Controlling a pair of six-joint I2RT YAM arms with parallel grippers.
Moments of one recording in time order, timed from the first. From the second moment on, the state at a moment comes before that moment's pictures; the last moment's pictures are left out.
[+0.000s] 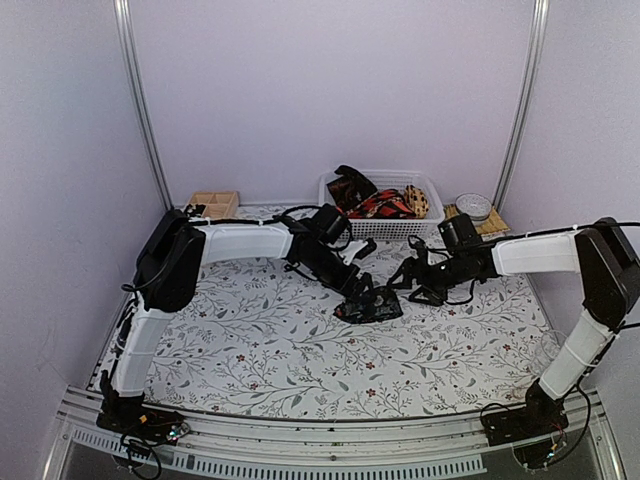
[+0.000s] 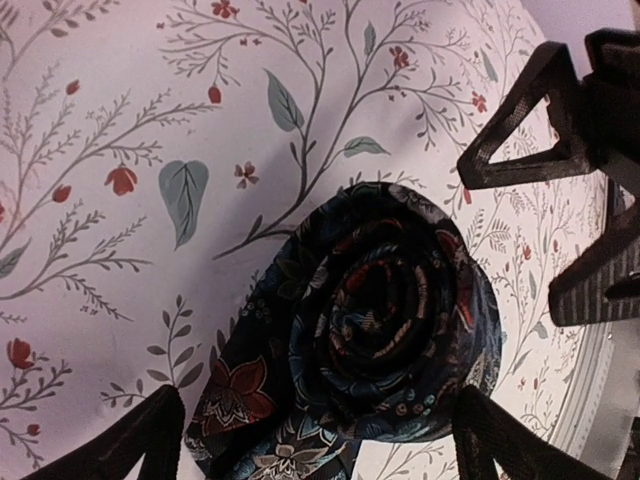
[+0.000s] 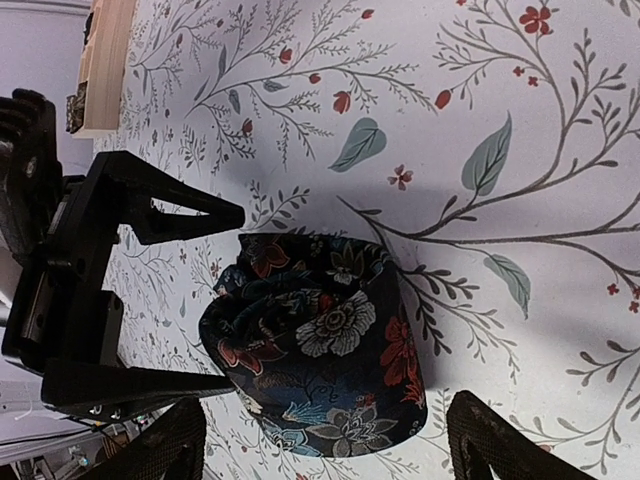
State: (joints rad) left arm -0.82 2.34 1.86 -0.50 0.46 -0.14; right arm 0.45 1.65 0.92 -0.19 -0.50 0.66
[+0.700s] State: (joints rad) left arm -0.74 2.34 1.77 -0.51 0.52 -0.10; right arm 0.45 1.84 0.92 0.01 -0.68 0.62
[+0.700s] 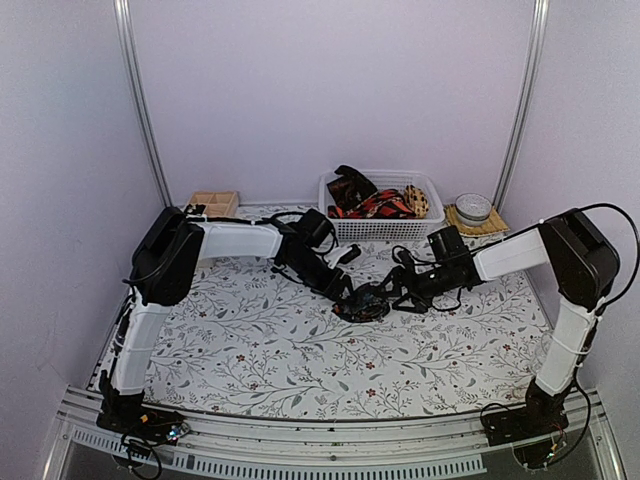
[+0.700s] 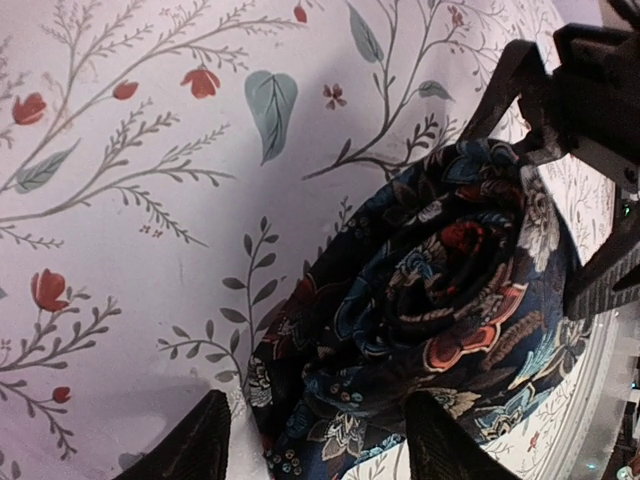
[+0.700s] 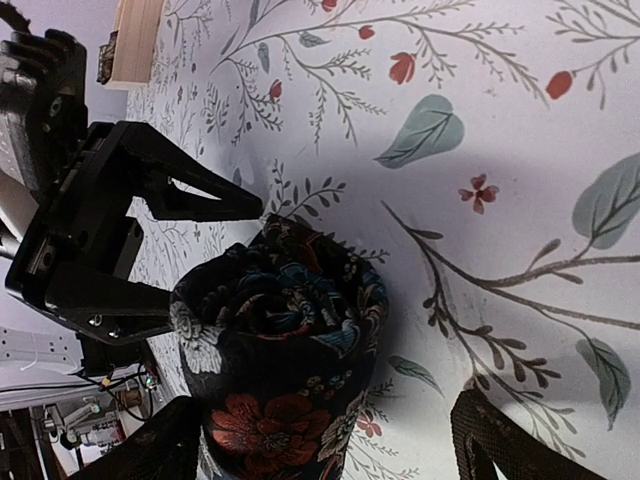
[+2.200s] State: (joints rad) left arm -0.76 2.33 1.70 -0.42 0.55 -0.12; right arm 0.58 1.95 1.15 -0.16 -0.58 0.72
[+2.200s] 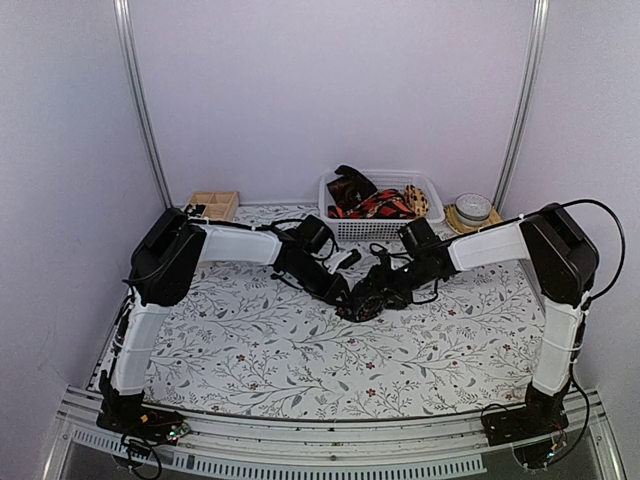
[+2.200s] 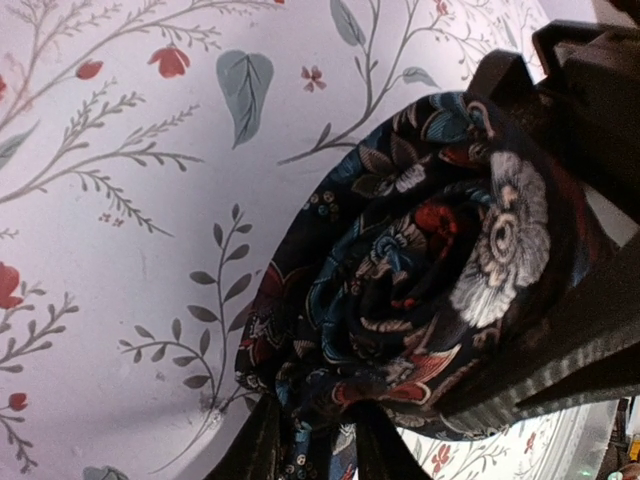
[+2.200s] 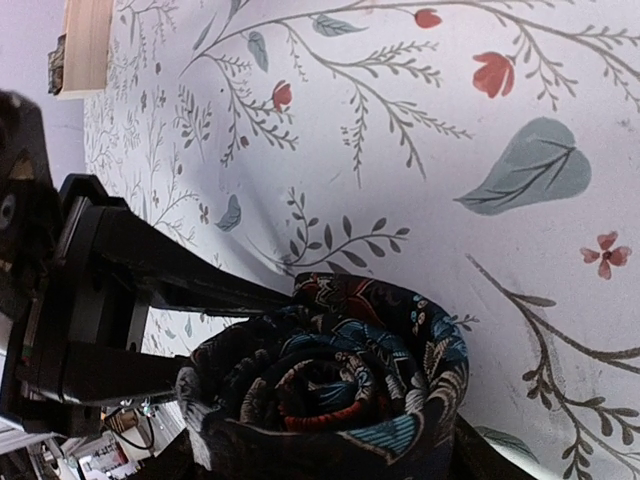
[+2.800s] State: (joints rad) left arm -0.73 2.24 1.59 -0.39 0.51 -0.18; right arm 0.70 1.96 1.28 -0.34 -0.24 0.61
